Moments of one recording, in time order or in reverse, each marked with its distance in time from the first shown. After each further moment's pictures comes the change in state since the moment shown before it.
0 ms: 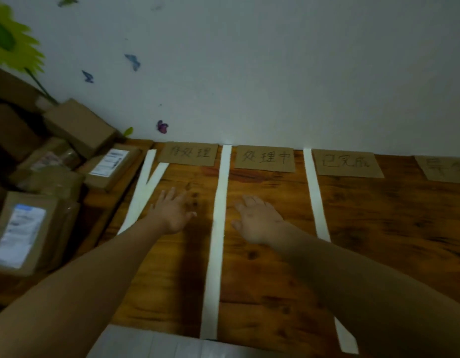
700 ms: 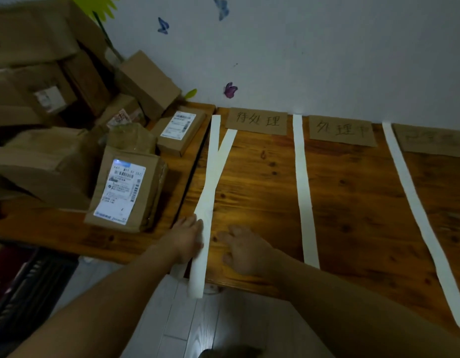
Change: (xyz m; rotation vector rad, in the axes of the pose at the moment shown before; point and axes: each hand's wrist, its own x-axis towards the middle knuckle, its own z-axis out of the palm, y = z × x) left_hand -0.078 -0.220 0.081 0.053 -0.179 0.110; right_hand 0.032 -0.238 0.131 0.046 -0.191 -0.225
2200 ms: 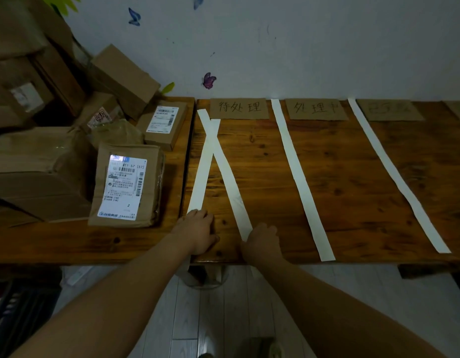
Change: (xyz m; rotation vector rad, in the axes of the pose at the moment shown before) left_hand -0.012 -0.005 -0.002 0.184 0.040 0.212; right_hand -0.009 -0.054 0.044 0.560 0.290 0.904
